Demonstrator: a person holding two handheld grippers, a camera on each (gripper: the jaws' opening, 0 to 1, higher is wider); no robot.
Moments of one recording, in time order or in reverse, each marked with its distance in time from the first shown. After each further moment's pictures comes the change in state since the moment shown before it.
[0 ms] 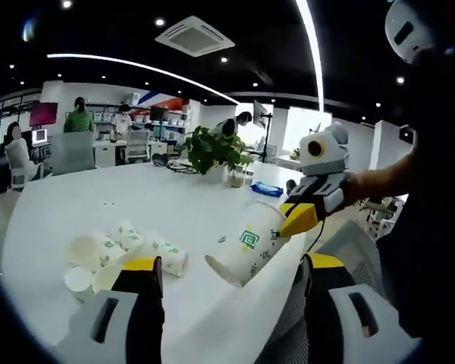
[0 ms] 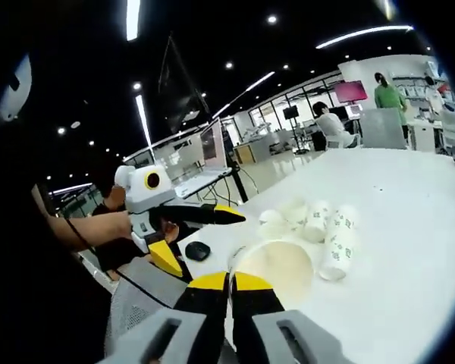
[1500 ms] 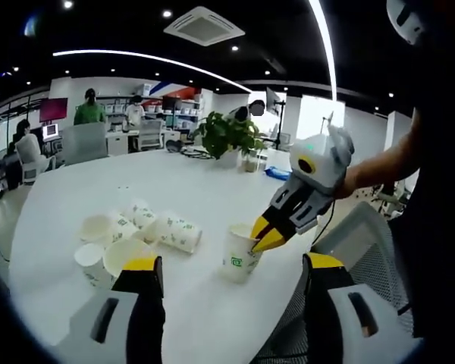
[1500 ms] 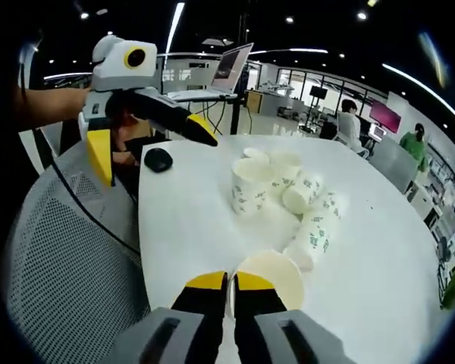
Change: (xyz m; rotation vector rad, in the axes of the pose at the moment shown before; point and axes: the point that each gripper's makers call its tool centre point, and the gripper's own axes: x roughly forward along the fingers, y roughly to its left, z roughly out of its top) left arm -0.008 0.011 -0.032 0.001 0.069 0.079; right arm 0.041 -0.055 -0.066 -0.411 0.347 -0.151
